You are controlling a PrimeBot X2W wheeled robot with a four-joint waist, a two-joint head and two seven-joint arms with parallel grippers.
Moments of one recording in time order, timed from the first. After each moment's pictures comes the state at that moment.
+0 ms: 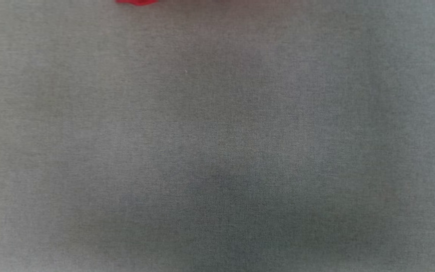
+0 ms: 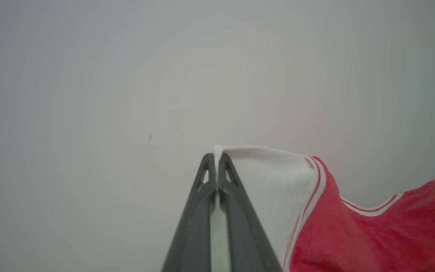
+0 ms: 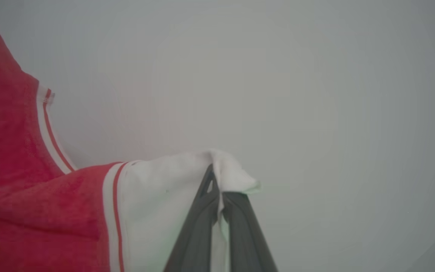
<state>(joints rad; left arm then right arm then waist) -1.62 0.41 -0.47 1.00 -0.54 -0.11 -0.26 -1.52 -0.12 -0.01 0.94 -0.36 0.13 -0.26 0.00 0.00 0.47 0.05</state>
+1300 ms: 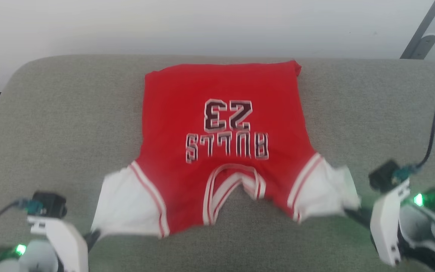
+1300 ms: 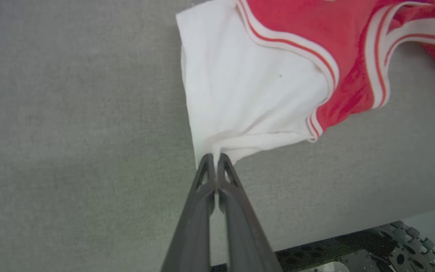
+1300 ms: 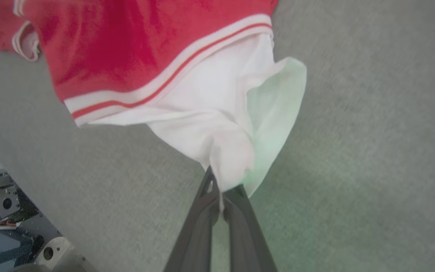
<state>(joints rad) -0.22 0.88 -0.65 -0.01 -1.10 0.22 0.35 -0.45 -0.73 0.79 0.24 0.89 0.13 0.37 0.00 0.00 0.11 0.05</state>
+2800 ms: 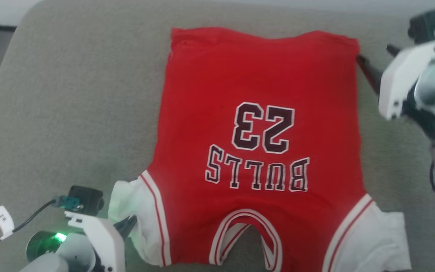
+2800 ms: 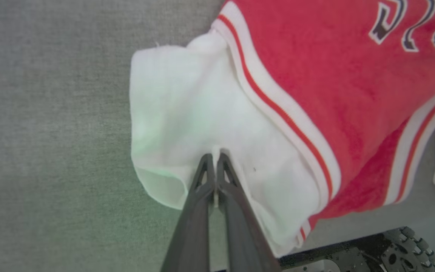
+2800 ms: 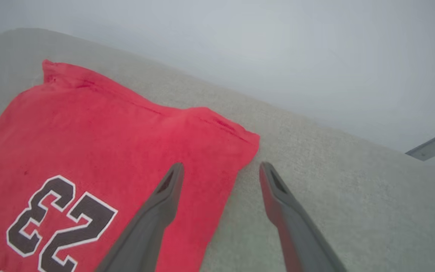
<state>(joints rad) -0.25 0.77 -0.71 -0.04 -1.03 0.25 0.28 -0.77 -0.35 0.17 0.37 0.38 0.13 0.55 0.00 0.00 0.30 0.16</state>
